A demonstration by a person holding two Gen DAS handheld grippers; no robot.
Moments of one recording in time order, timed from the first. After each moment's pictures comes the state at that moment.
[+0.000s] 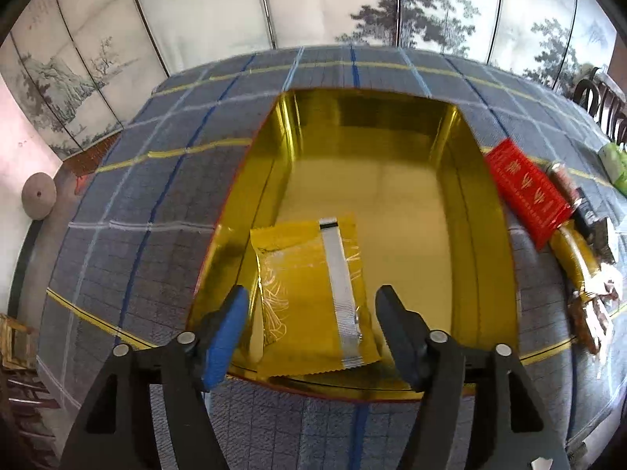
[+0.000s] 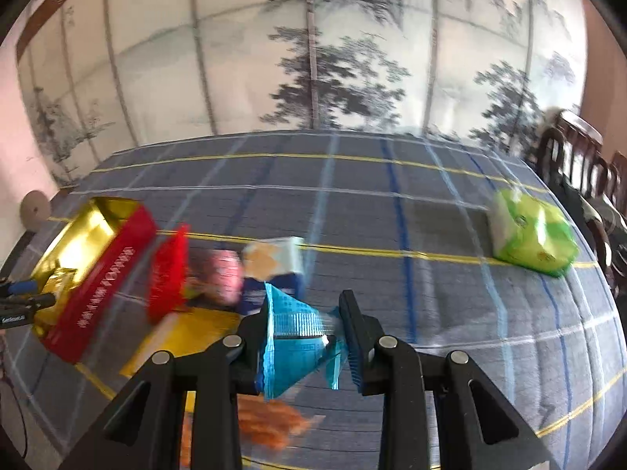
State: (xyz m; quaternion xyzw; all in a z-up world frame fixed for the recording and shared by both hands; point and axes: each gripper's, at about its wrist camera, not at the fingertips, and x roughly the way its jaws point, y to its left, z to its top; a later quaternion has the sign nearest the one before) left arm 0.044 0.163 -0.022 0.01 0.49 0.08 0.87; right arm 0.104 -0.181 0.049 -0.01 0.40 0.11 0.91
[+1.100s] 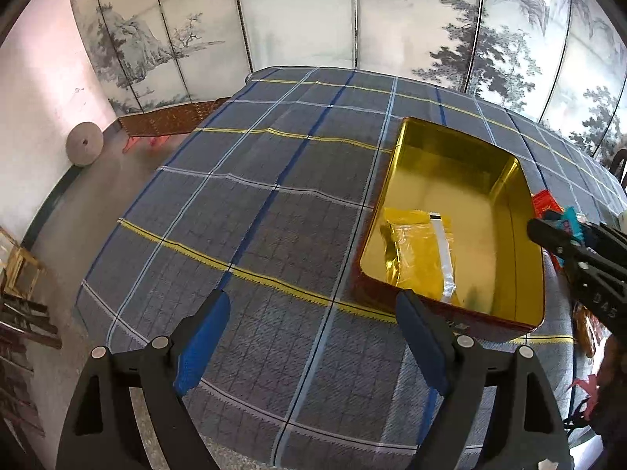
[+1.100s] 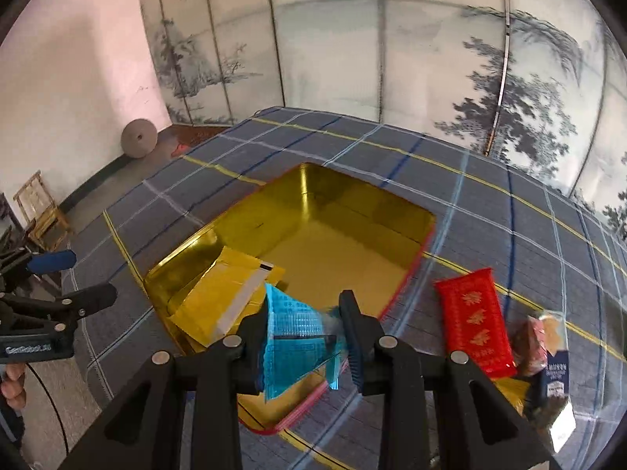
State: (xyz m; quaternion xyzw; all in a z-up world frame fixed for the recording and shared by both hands) left arm -0.040 0.232 0.014 -0.06 0.46 0.18 0.87; right arm 0.078 0.064 0.053 -0.09 0.39 0.33 0.86
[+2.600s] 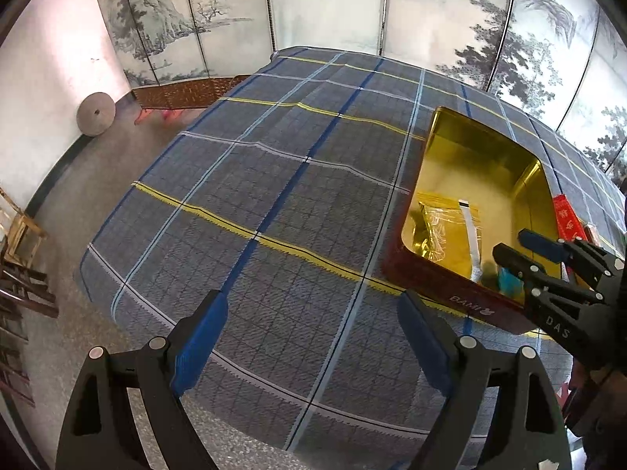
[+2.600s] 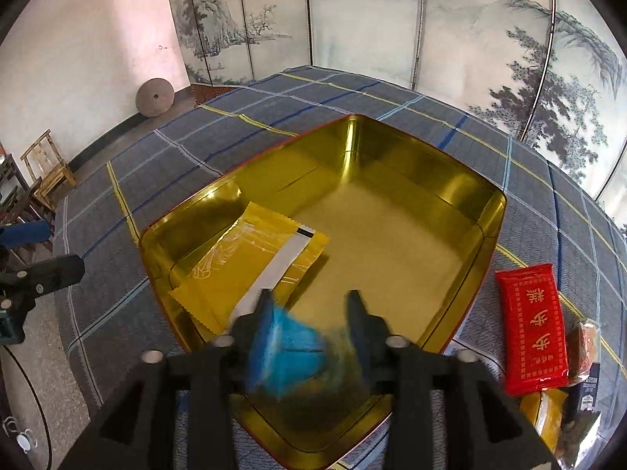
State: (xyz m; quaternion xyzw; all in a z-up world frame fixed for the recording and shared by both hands) left arm -0.057 0.253 0.004 -0.10 0.47 0.21 0.85; right arm 0.071 0.107 0.018 -0.13 0.42 0.35 0.82
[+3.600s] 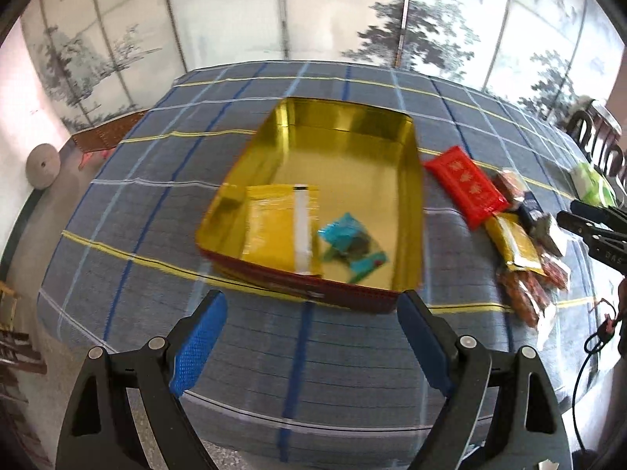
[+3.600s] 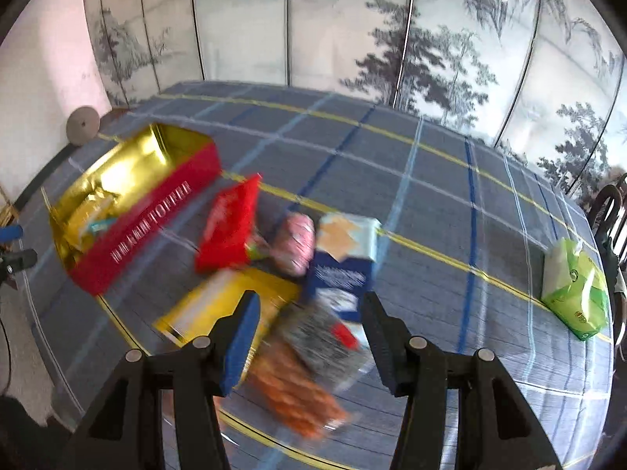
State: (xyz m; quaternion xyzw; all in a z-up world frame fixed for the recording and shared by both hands) left arm -0.025 0.122 0.013 -0.04 0.48 0.09 0.87; right arm 0.111 -0.147 0.039 -0.11 0.45 0.22 0.86
